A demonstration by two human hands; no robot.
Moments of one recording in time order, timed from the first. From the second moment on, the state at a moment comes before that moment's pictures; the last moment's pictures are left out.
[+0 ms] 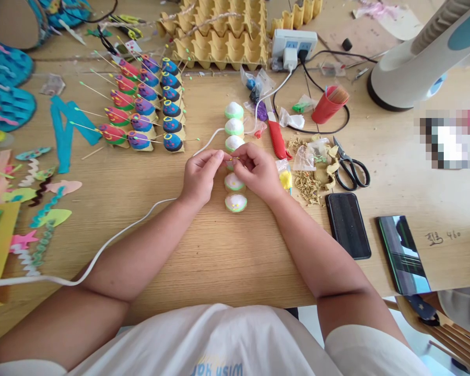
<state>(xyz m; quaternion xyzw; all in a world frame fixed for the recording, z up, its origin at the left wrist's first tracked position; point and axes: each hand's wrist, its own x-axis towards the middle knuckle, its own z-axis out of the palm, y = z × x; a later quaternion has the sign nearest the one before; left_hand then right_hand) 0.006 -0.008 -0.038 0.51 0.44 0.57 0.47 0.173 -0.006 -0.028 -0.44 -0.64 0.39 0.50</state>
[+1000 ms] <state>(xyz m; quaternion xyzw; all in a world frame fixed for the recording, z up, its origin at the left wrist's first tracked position) 0.006 -0.009 -0.038 0.52 0.41 0.57 0.48 0.175 -0.003 -0.026 -0.41 -0.60 0.44 0.52</state>
